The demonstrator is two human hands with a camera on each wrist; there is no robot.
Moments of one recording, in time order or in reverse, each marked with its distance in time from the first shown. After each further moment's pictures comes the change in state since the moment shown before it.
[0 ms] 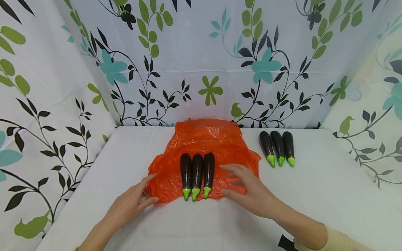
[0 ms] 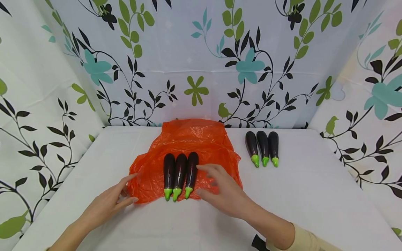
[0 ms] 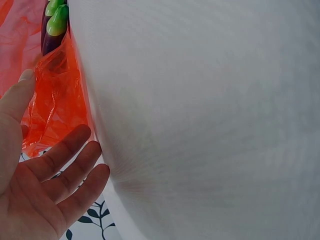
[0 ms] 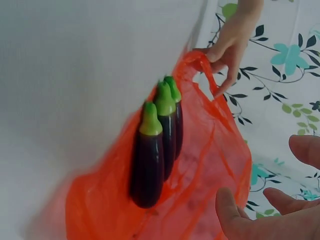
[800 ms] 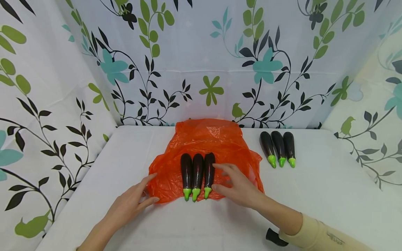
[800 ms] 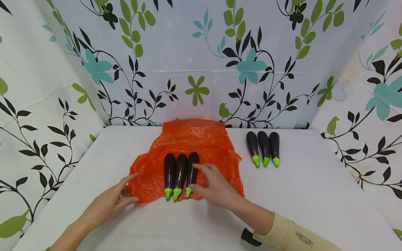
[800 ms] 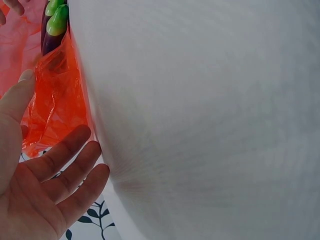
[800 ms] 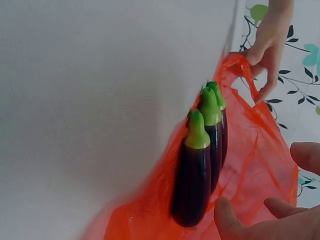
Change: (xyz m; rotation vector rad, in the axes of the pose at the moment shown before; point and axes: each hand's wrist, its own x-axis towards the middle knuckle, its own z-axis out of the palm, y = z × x) left_hand 0.000 -0.001 0.000 -0.008 0.001 -0.006; right_hand 0.033 0.020 0.029 -0.023 -0.017 0.145
